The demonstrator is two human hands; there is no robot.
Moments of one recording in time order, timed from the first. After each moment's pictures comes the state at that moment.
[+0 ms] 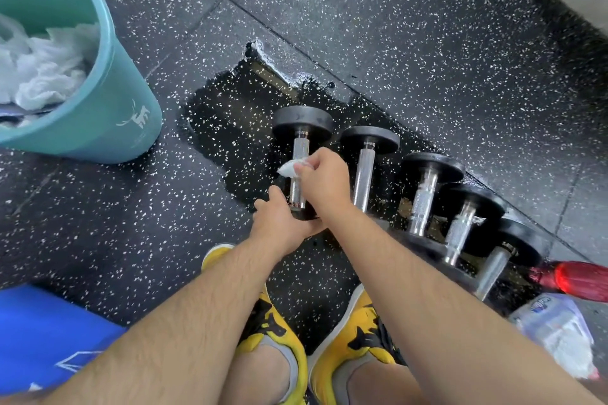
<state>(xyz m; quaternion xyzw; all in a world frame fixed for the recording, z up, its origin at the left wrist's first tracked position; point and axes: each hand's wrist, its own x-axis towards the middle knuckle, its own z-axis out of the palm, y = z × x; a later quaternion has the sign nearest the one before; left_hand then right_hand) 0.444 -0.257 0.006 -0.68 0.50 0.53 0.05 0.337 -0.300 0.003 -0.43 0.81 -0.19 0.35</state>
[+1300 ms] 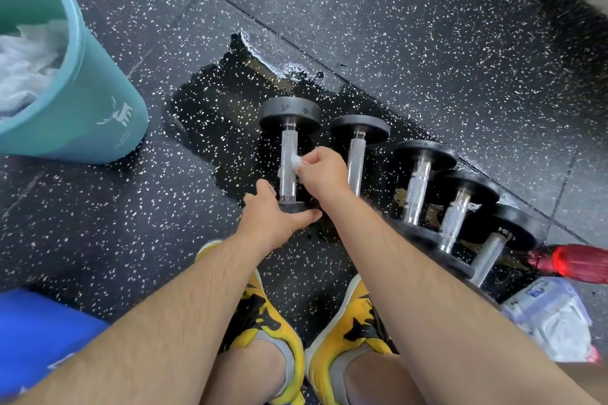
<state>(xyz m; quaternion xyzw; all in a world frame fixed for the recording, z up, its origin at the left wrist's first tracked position) 0.446 -0.254 0.007 -0.68 0.51 0.53 0.01 0.319 -0.297 -0.007 -0.29 0.81 -0.21 0.46</state>
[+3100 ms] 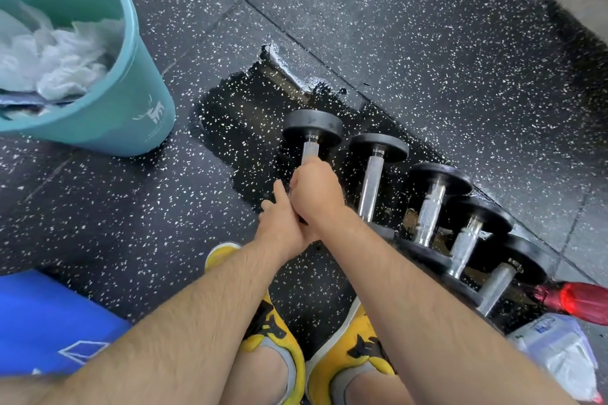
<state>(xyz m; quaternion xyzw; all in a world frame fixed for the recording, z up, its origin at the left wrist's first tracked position) 0.447 -0.255 0.007 -0.67 0.51 0.54 0.04 0.358 -0.301 0.000 -0.64 0.73 0.03 0.24</state>
